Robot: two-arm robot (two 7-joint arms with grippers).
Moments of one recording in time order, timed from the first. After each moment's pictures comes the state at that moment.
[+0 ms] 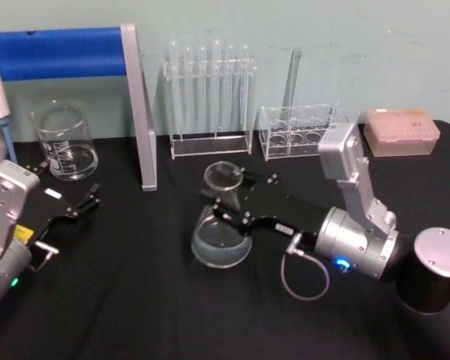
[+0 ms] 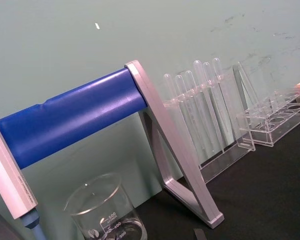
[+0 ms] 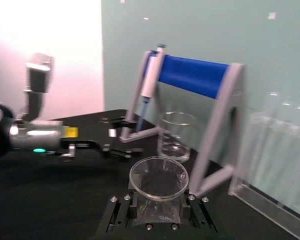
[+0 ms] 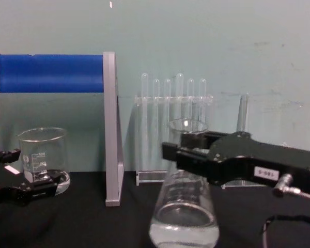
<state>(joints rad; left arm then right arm) -0.20 0.60 0.45 -1.41 -0.25 -0.12 0.03 0.27 0.44 -0.50 -1.56 0.43 -0.02 0.54</state>
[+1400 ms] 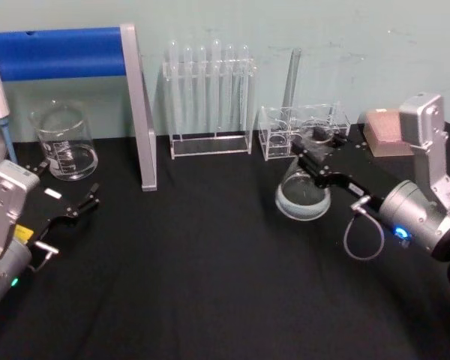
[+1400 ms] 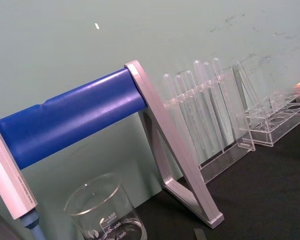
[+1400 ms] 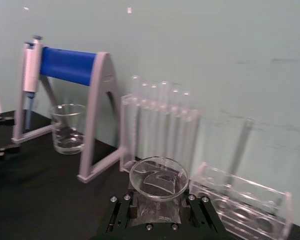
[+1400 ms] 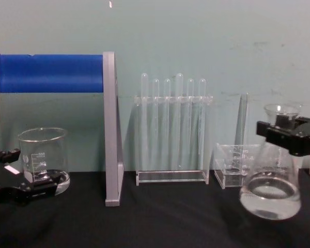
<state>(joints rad) -0.20 0.60 0.45 -1.41 -0.25 -0.12 0.03 0.22 0.42 -0.28 -1.50 0.37 0.00 0.38</state>
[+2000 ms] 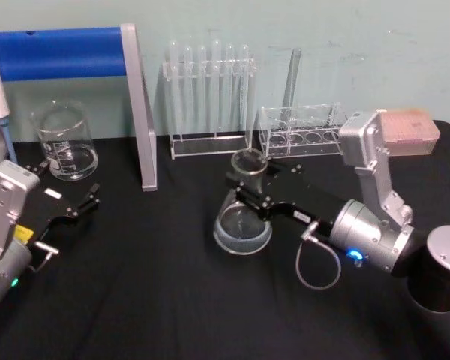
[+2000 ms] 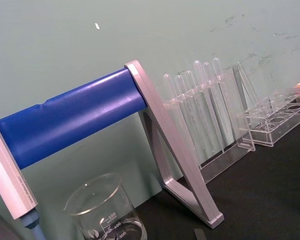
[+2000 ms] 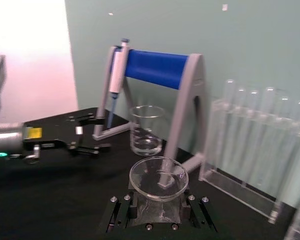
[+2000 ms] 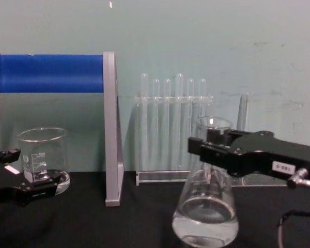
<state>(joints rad) -0.20 0.60 0.45 -1.41 -0.25 -0.12 0.03 0.24 0.40 -0.41 -1.54 0.40 0.03 0.50</state>
